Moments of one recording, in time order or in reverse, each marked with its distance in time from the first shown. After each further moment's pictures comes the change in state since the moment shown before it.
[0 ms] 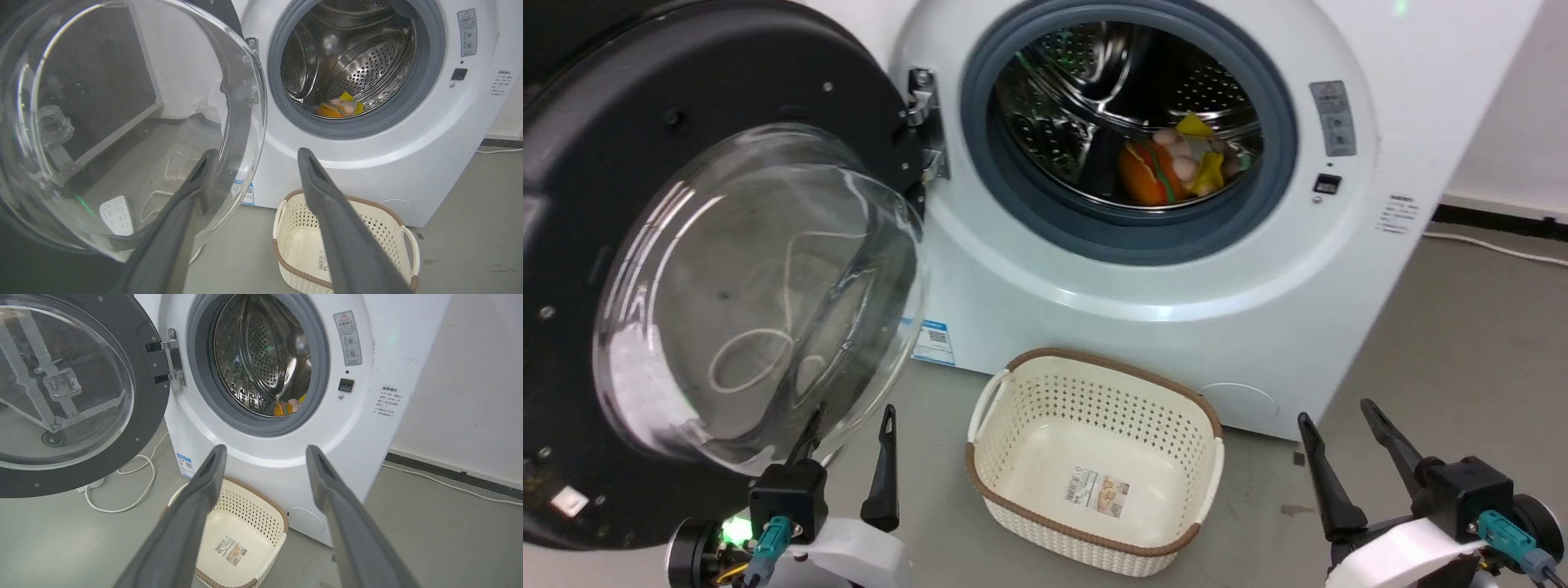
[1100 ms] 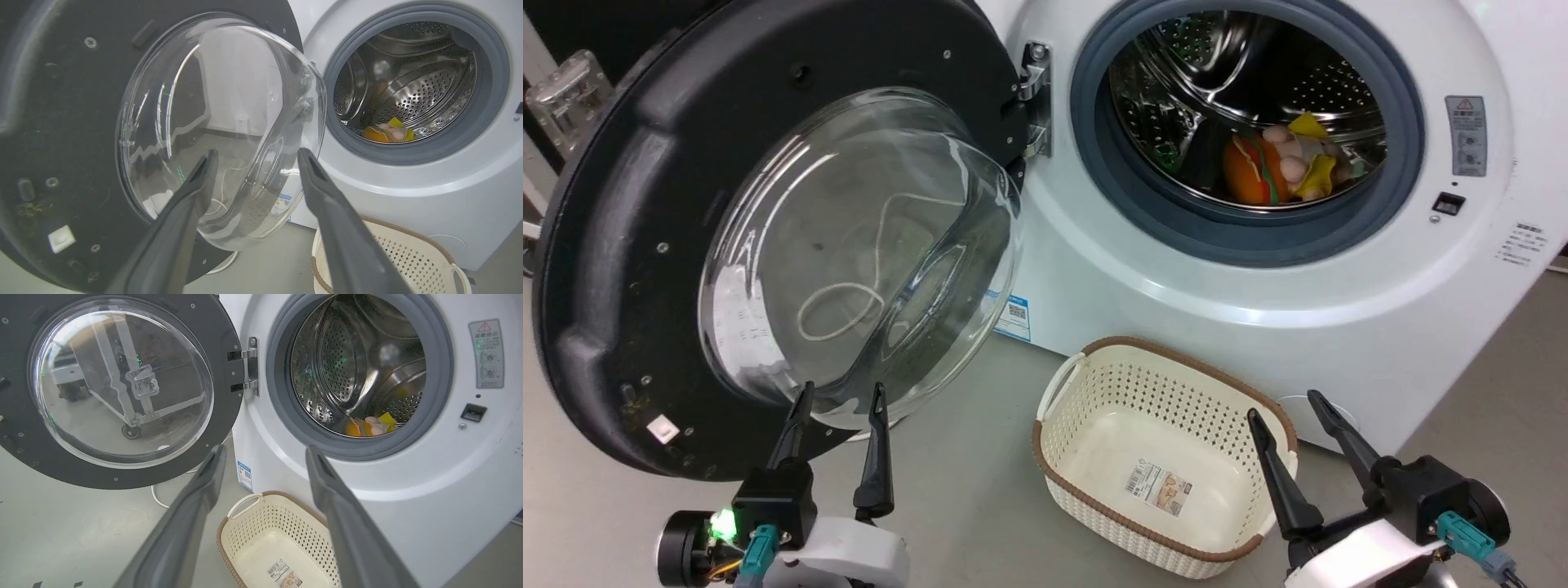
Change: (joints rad) left arm 0.001 0.000 -0.007 -0.049 -0.011 0.040 -0.070; right arm -0.032 -0.007 0.105 0.036 0.034 0.000 -0.068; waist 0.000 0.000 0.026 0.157
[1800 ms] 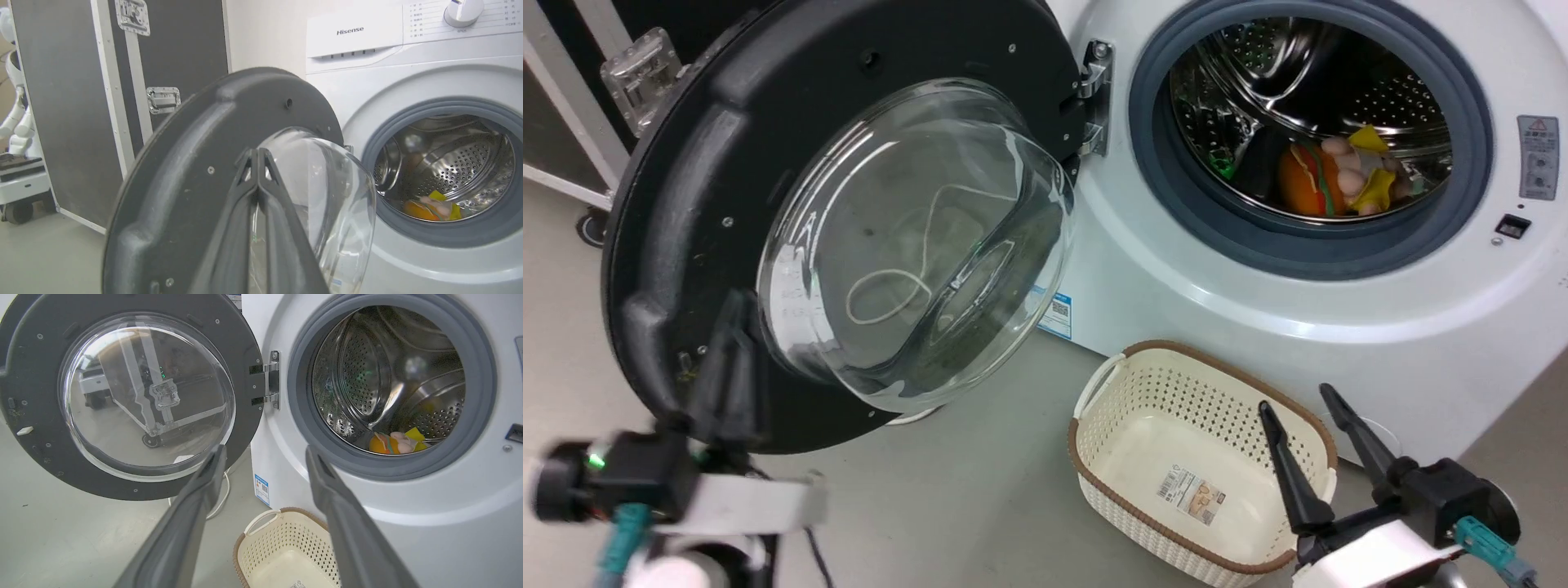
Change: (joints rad) left arm -0.070 0.055 0.112 -0.166 -0.035 -0.087 -0.043; right arm 0.001 0.001 -0.011 -0.002 0.018 0.000 -0.044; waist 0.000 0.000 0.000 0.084
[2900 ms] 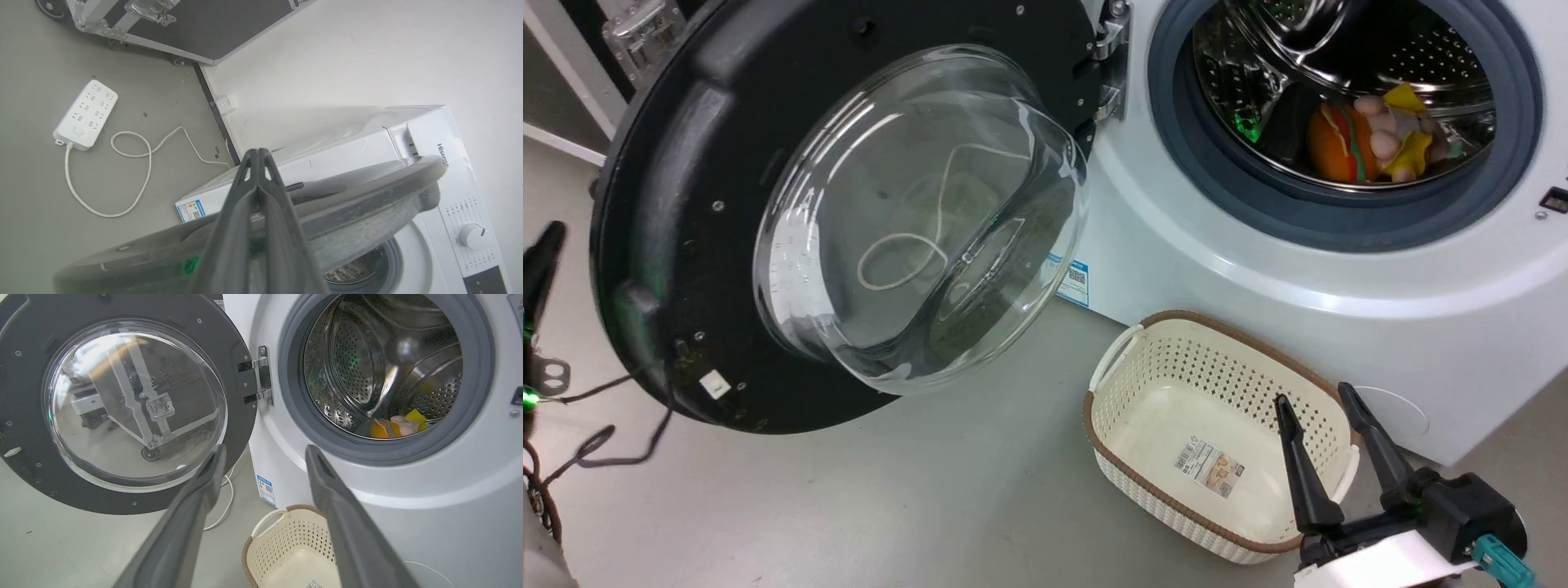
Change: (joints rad) left arm -0.564 0.235 0.450 0.733 -1.018 -0.060 0.716; right arm 0.021 -0.001 0.015 -0.019 0.059 0.000 -0.068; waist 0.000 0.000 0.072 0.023
